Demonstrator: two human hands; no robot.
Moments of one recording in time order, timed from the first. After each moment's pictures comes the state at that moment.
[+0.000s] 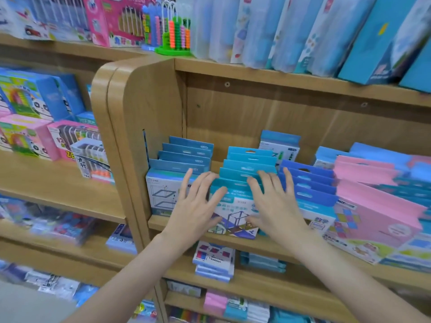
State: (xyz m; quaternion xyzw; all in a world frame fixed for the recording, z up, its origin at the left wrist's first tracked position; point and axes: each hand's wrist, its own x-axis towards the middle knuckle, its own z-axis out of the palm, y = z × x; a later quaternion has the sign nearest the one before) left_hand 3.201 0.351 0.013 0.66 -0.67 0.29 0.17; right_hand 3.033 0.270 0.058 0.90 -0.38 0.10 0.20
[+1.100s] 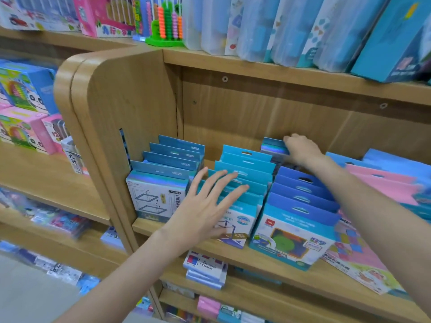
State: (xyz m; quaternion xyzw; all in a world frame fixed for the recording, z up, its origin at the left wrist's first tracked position) left_hand 3.174 0.316 0.033 0.65 -0.72 0.25 0.07; right_hand 3.035 0.065 0.101 0.89 -0.44 0.01 0.08
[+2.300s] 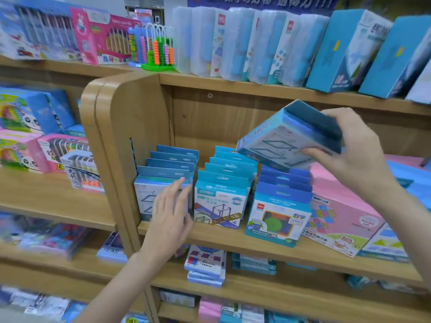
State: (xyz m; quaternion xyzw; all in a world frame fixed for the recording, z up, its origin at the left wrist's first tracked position) left_hand 3.199 0.377 0.004 0.69 -0.63 0.18 0.31; right_hand 2.935 0.259 0.186 0.86 -0.32 0.40 0.04
